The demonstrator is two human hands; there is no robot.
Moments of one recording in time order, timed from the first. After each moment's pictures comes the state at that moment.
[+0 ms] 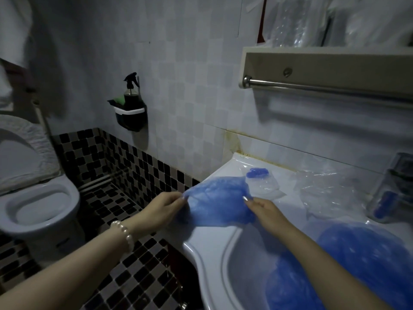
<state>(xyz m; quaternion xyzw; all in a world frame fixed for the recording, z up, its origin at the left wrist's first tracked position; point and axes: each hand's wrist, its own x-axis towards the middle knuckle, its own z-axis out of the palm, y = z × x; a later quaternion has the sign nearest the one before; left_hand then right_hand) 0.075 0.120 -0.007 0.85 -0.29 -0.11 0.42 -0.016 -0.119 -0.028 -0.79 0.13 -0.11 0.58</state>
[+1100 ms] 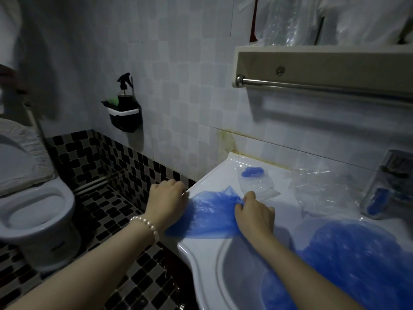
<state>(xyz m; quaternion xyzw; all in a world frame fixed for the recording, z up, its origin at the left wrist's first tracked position) 0.098 0.081 -0.022 0.94 -0.26 0.16 0.13 0.003 -0.100 -0.046 -0.93 0.27 -0.19 0.13</state>
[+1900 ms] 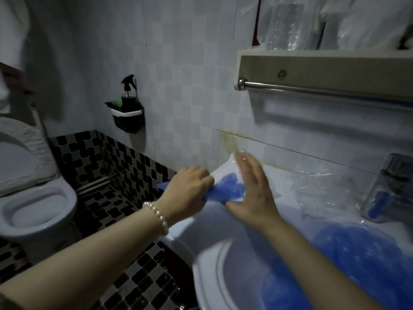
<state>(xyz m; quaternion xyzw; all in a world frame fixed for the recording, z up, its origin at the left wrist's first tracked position) 0.089 0.065 0.014 0.77 -0.53 0.32 0.12 -0.001 -0.103 -0.005 -0.87 -0.09 -0.45 0.20</state>
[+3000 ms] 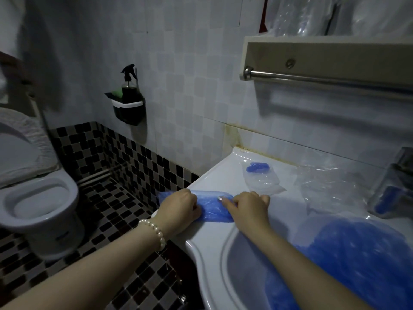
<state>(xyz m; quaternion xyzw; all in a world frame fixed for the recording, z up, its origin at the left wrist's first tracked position) 0.080 0.079 -0.035 0.93 -0.34 0.09 0.14 0.007 -0.083 -0.039 -0.96 0.18 -0.16 0.11</state>
